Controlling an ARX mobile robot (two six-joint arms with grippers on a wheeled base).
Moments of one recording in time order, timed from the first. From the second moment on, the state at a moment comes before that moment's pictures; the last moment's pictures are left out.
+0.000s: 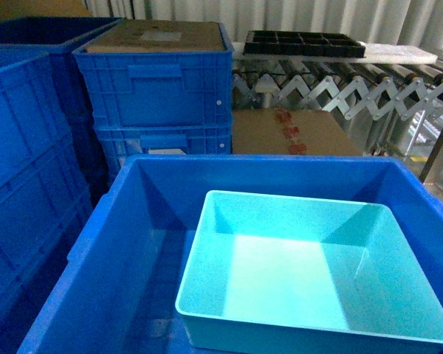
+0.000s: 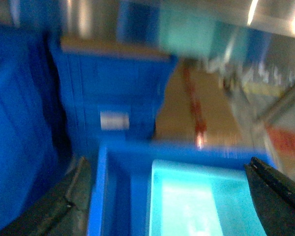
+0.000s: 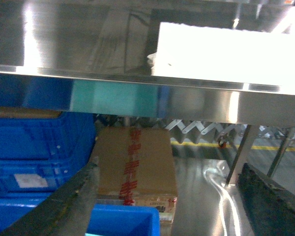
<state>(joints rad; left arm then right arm) -0.39 1.19 1.16 -0.28 -0.27 -0.31 -0.06 1.06 0.89 0.18 -0.10 -0.03</state>
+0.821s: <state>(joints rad) -0.11 0.63 0.20 0.42 -0.10 -0.02 0.00 0.63 0.18 0.44 0.00 -0.01</state>
